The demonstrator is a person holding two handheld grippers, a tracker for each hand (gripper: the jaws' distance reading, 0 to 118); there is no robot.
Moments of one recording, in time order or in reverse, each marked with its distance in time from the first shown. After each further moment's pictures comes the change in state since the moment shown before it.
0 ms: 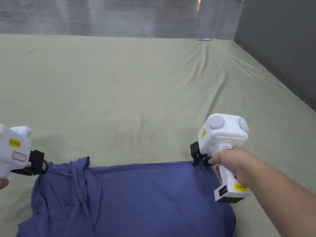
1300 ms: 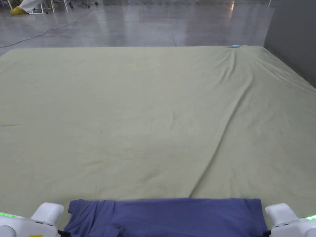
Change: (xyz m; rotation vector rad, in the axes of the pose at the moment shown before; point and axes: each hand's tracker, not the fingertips) left arm 0.007 -0.267 0.084 -0.096 -0.080 -0.119; right arm 0.064 -0.299 0.063 0.073 0.063 0.306
